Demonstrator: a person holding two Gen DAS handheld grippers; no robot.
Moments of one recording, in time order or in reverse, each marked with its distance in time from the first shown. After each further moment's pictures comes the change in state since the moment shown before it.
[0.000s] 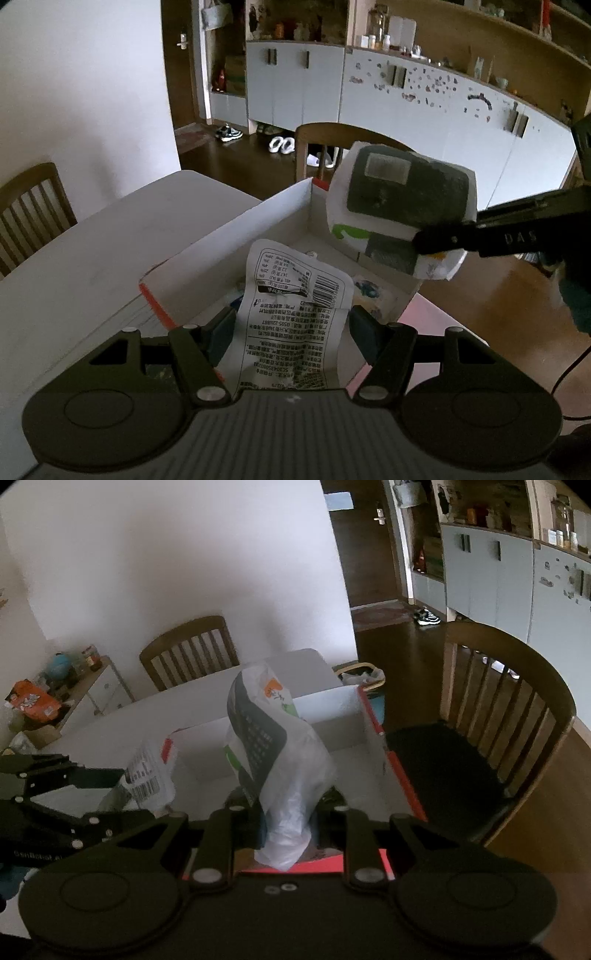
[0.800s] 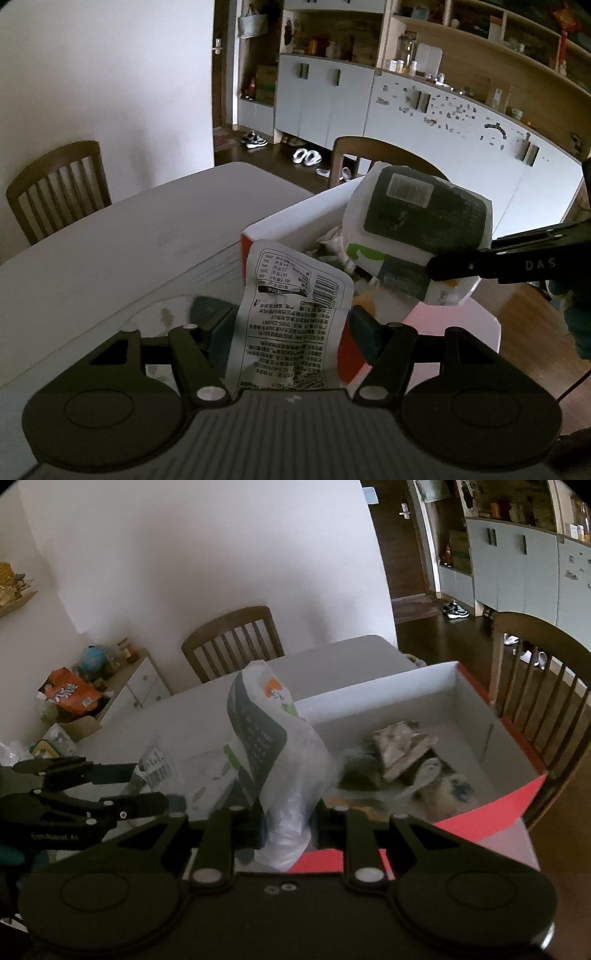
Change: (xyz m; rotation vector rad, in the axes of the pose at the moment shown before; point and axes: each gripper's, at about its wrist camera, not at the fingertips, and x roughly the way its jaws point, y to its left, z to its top) left arm -0.081 0.080 -0.065 -0.106 -0.070 0.015; right arm -0.003 0.106 -0.026 0.004 0.010 0.079
